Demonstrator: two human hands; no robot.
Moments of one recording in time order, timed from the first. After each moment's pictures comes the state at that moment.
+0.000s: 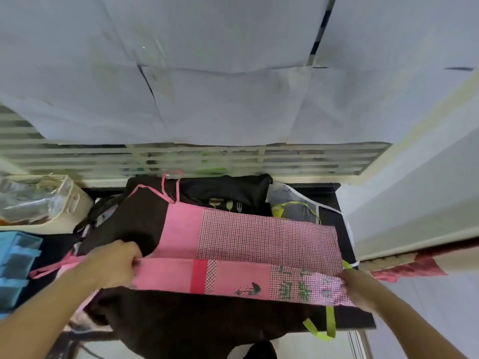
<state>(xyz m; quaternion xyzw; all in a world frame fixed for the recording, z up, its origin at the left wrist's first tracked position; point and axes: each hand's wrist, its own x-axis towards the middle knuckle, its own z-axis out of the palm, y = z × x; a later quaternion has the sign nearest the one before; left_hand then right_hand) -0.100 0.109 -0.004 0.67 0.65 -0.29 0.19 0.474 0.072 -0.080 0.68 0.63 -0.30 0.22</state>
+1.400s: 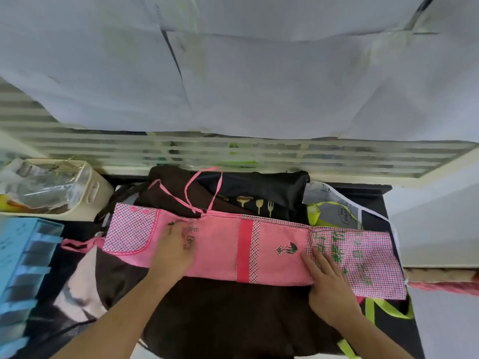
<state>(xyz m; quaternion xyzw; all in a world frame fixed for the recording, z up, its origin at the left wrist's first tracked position) -0.046 0.126 -0.096 0.54 0.80 0.10 0.25 0.336 0.090 -0.140 0.66 0.69 -0.29 0.13</state>
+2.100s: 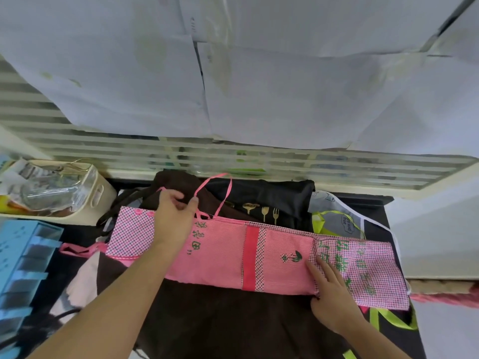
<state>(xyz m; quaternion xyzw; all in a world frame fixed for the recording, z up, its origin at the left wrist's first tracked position) -0.053 0.196 -0.056 0.36 0.80 0.35 0.32 0.323 0.099 -0.128 0.67 0.64 -0.35 0.13</state>
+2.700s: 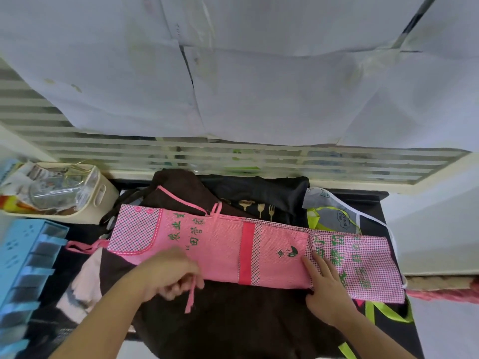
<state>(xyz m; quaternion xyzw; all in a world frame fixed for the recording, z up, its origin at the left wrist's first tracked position) -0.047 0.118 -0.003 0.32 0.69 -0.03 0.64 0.326 0.096 -0.132 0.66 0.65 -0.35 0.13</state>
